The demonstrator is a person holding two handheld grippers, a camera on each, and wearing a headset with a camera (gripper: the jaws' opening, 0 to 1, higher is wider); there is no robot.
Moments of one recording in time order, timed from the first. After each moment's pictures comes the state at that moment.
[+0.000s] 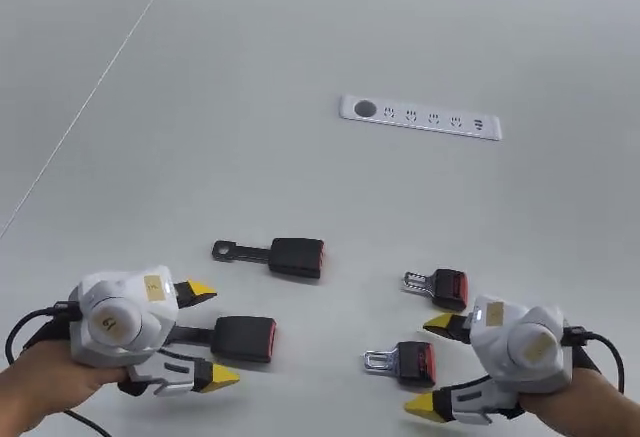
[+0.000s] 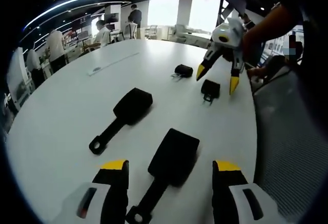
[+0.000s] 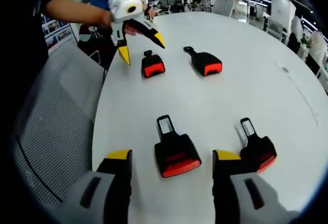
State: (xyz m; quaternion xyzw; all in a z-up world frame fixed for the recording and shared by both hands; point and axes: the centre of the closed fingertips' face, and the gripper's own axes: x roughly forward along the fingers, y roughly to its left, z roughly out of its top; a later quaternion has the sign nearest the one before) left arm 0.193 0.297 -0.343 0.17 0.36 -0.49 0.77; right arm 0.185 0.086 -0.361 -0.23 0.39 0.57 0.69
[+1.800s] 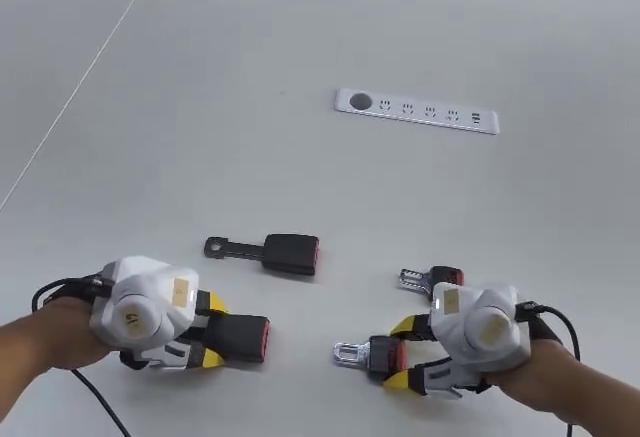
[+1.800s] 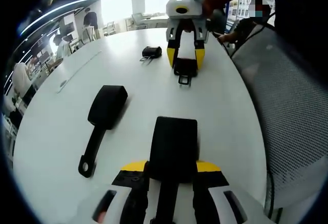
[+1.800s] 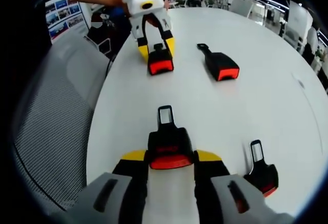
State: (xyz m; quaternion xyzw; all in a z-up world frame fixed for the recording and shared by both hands) left arm 0.194 0.295 -0.370 0.29 0.34 -0.58 0.68; right arm 0.189 0.112 -0.370 -0.27 0.38 0.61 0.64
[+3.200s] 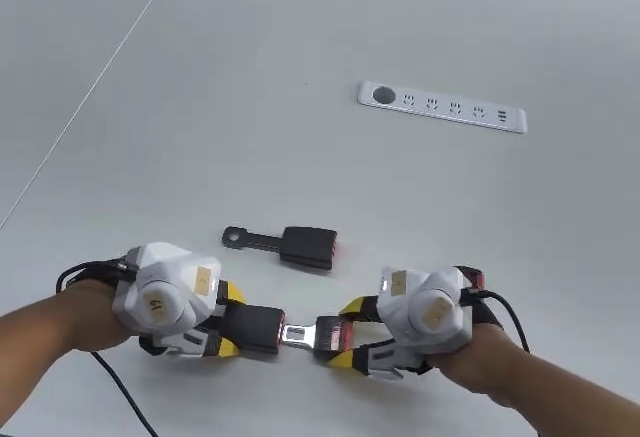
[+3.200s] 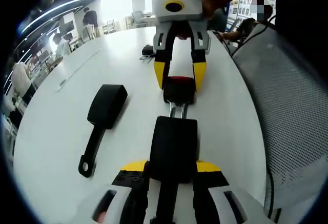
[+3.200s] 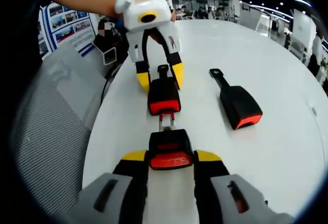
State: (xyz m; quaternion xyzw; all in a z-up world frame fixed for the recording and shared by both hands) left arm 0.195 0.297 -0.373 0.29 0.35 -0.58 0.68; right arm 0.196 0.195 -0.366 -0.24 0.34 0.65 0.64
